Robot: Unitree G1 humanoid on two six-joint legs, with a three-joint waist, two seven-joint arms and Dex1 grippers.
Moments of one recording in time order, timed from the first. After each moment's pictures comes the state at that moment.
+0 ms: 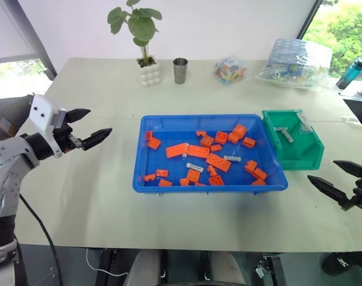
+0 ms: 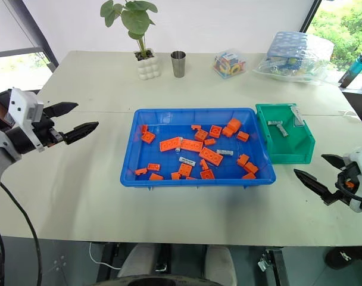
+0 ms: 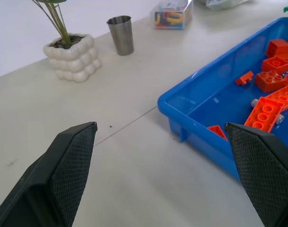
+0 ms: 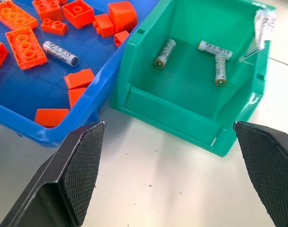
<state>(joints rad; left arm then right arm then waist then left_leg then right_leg) -0.28 0.84 0.33 -0.14 -0.53 0.50 -0.85 0.34 -0.84 -0.75 -0.38 0.52 0.60 0.83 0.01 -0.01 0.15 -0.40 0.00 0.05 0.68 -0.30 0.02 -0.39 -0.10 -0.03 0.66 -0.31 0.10</state>
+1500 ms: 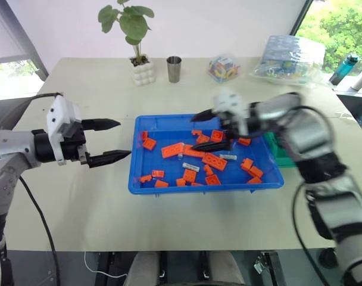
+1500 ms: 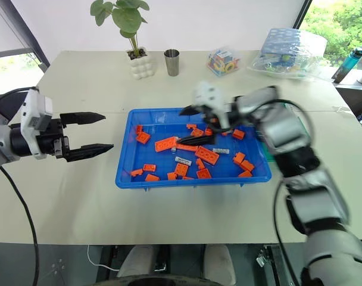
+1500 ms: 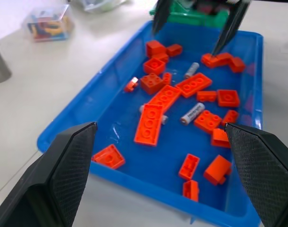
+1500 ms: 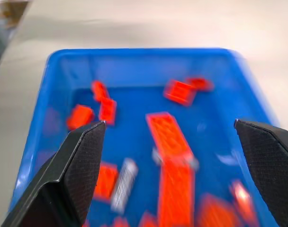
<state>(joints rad) -0.30 0.96 0.27 -0.29 -0.67 0.58 -1.11 -0.98 -0.55 0.39 0.23 0.25 0.44 1.23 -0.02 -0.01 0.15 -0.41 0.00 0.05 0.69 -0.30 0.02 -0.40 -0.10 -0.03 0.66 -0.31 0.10</state>
